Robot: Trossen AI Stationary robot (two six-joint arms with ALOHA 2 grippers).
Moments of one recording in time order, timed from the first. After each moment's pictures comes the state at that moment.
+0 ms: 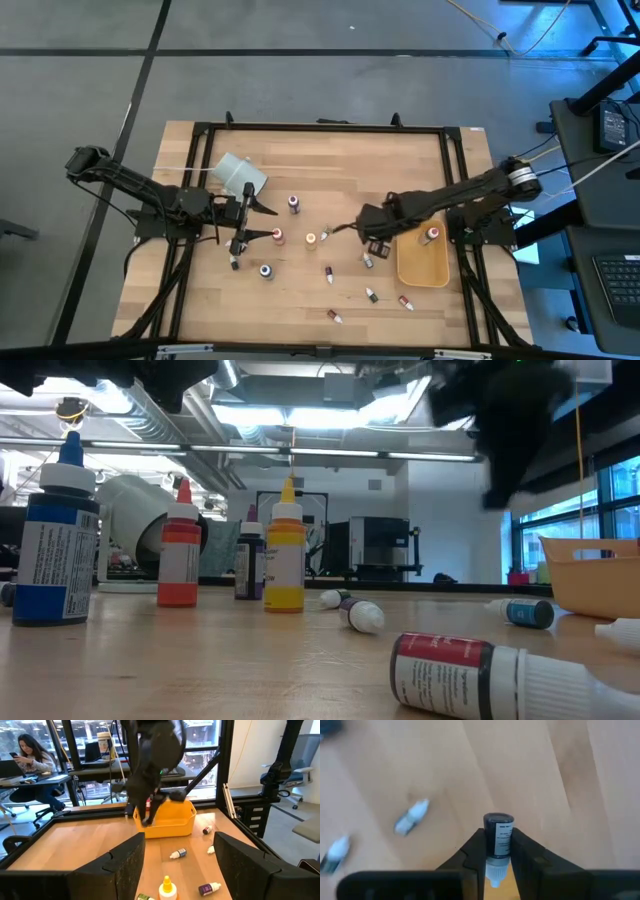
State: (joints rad) left arm -0.31 0.81 0.36 0.41 -0.23 0.02; right arm 0.27 1.59 1.23 -1.11 0.16 0.63
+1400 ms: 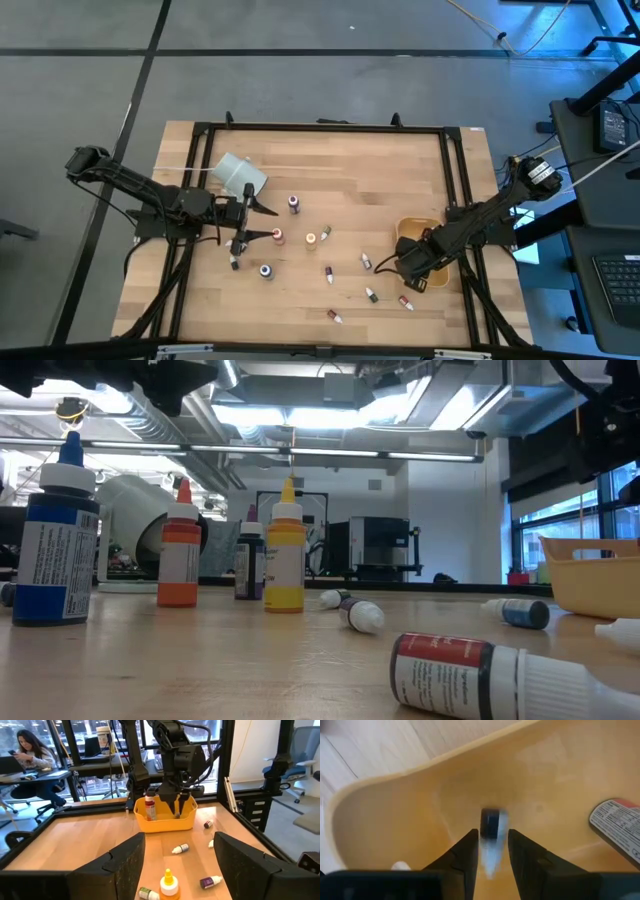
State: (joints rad) left arm -0.31 0.81 0.36 0.38 -0.24 0.04; right arm 0.59 1.44 0.82 -0.89 -0.08 1.05
